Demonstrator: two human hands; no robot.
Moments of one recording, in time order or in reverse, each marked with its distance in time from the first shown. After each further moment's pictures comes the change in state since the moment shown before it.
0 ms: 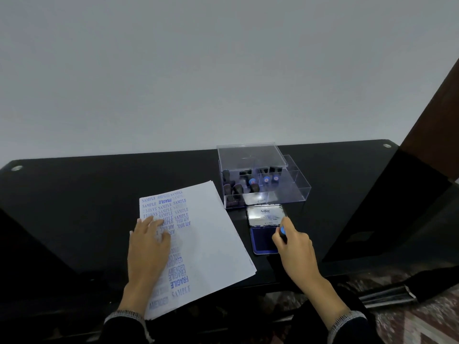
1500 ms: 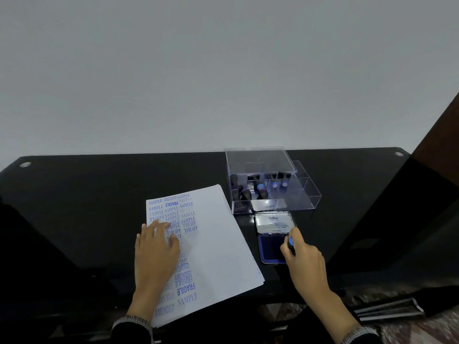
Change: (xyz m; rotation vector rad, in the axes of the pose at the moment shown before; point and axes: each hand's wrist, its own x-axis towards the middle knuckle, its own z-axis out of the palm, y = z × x) left_hand 0.001 0.002 0.003 0.066 -0.023 -0.029; right_hand -0.002 0.002 0.007 -0.118 0.046 -0.016
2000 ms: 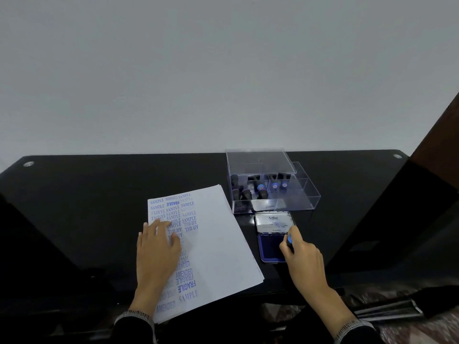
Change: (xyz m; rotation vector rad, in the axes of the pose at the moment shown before) left_hand -0.001 -0.001 -0.001 -0.005 0.015 0.006; right_hand 0.002 0.001 0.003 -0.008 0.052 -0.029
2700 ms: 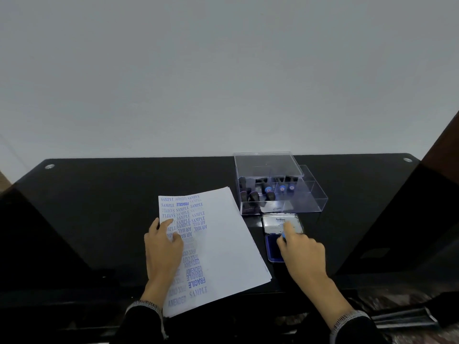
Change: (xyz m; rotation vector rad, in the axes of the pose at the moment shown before) left_hand -0.003 0.012 -0.018 -0.254 0.085 -0.177; right_hand 0.011 -0.033 -0.009 -0.324 -0.144 -0.007
